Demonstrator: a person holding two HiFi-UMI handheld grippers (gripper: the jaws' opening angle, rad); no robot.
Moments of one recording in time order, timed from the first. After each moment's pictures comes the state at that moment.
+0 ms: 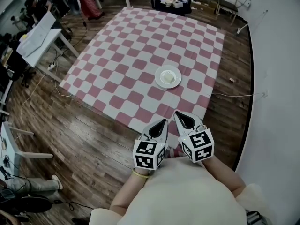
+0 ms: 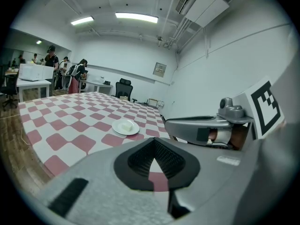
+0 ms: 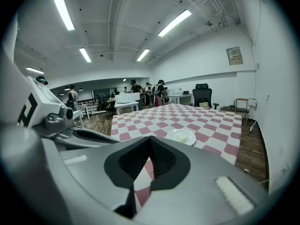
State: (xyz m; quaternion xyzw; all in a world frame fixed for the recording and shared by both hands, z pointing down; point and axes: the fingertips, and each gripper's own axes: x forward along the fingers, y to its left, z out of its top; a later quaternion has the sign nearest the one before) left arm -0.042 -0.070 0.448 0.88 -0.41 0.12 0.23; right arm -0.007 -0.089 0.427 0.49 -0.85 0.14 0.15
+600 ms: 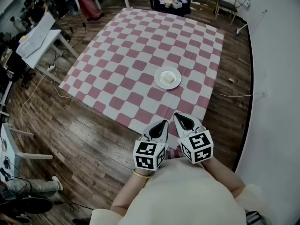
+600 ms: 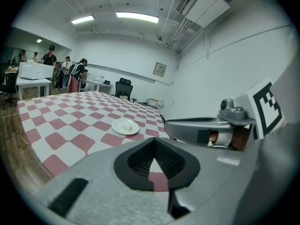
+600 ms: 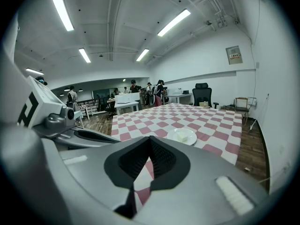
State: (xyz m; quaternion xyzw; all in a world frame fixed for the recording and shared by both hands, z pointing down) left arm -0.041 -0.072 0.448 0.88 -0.41 0.12 0.23; right arm -0.010 -0.088 0.429 0.49 -0.85 0.15 0.15
